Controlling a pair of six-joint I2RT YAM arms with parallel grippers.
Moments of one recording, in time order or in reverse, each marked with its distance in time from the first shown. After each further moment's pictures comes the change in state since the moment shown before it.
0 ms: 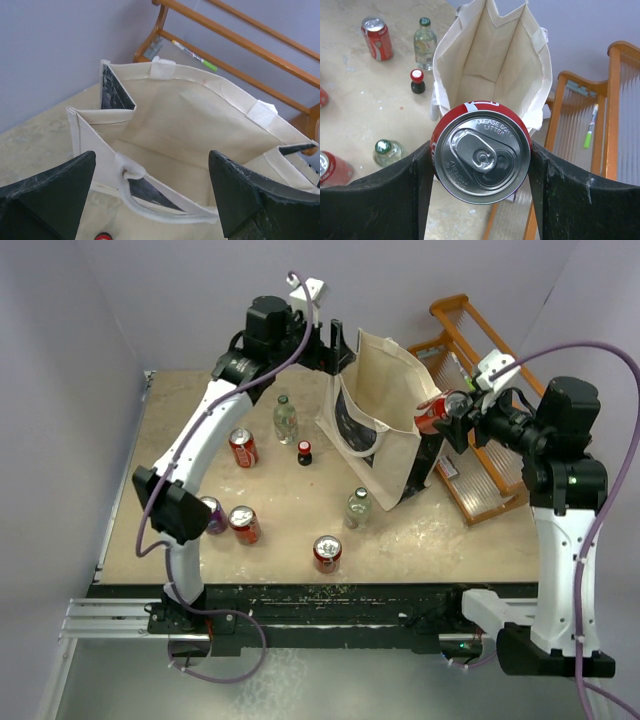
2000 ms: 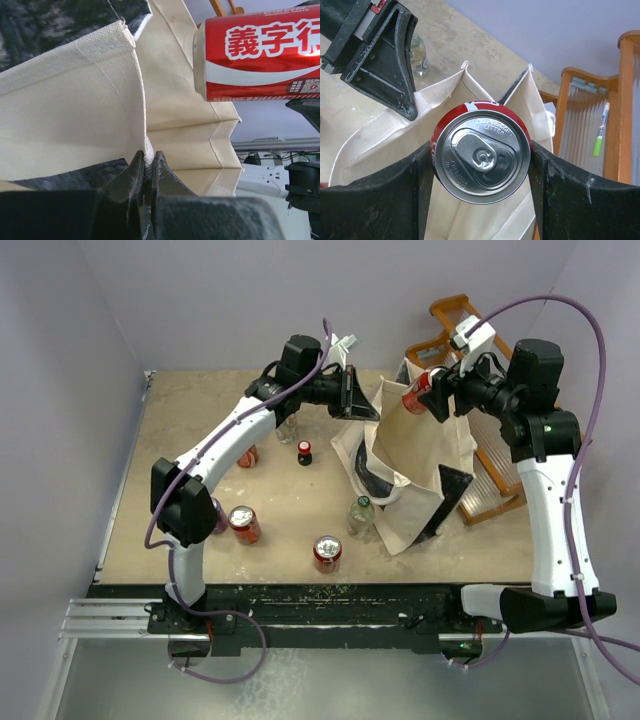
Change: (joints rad) left arm -0.103 0.056 -0.217 0.080 0.441 -0.531; right arm 0.111 0.260 0.138 0.069 0.146 0.109
